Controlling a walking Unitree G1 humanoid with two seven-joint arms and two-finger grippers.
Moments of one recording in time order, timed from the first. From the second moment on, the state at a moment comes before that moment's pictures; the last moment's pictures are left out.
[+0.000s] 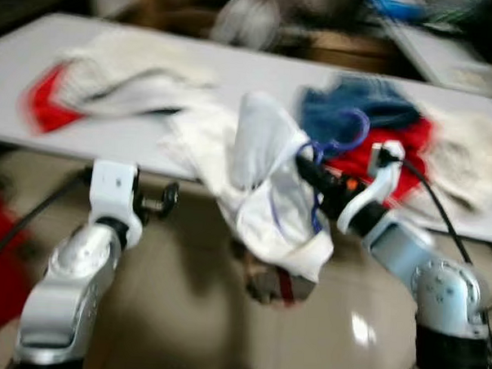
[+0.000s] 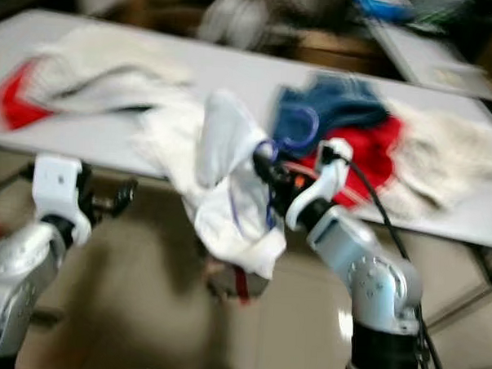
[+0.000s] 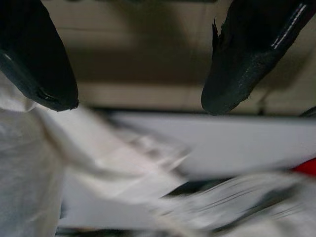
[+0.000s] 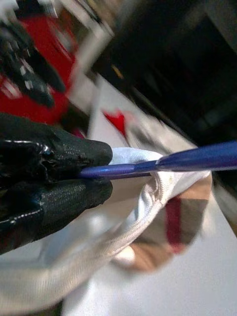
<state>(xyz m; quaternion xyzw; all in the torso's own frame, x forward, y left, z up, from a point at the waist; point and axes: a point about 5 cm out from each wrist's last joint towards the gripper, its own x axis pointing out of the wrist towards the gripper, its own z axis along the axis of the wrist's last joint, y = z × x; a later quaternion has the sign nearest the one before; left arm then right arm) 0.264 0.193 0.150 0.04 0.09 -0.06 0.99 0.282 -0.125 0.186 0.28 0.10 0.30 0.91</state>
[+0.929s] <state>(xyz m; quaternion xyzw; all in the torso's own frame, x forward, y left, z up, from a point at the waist) 0.272 0.170 0.136 0.06 0.11 -0.08 0.99 0.262 -0.134 0.152 0.19 0.17 0.34 0.90</state>
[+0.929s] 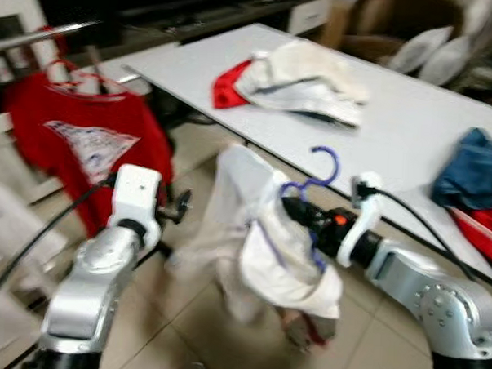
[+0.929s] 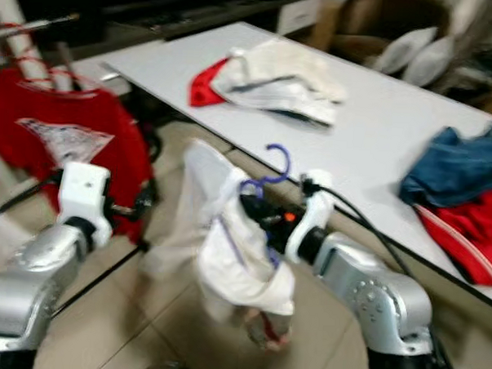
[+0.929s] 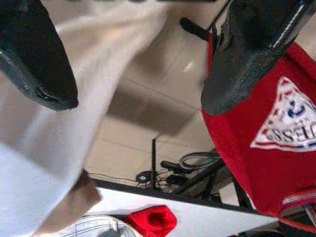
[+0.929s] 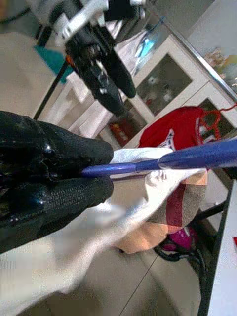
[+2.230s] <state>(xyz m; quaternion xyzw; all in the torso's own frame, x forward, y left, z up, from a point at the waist) 0.275 0.160 0.130 0.10 0.10 -0.09 0.99 0.280 -0.160 0.113 0.12 0.14 0.28 0.94</state>
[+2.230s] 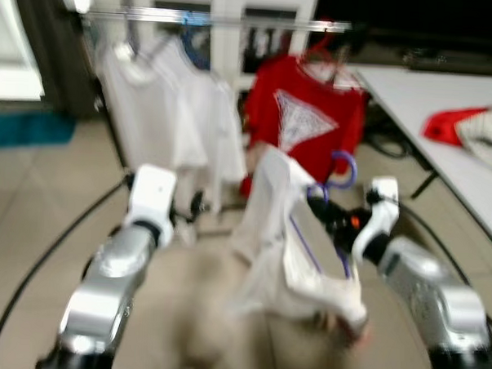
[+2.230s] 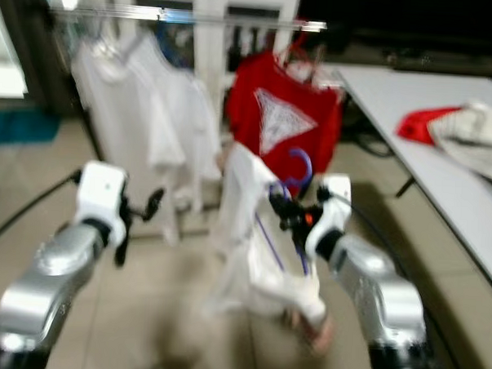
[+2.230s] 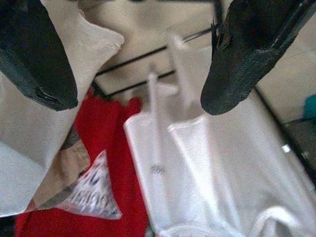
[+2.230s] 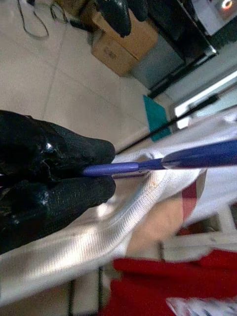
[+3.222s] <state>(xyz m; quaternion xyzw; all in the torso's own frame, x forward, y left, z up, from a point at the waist) 0.280 0.174 0.137 0.07 0.09 -0.13 0.98 0.295 -0.156 0.138 0.06 0.10 0.34 0.93</state>
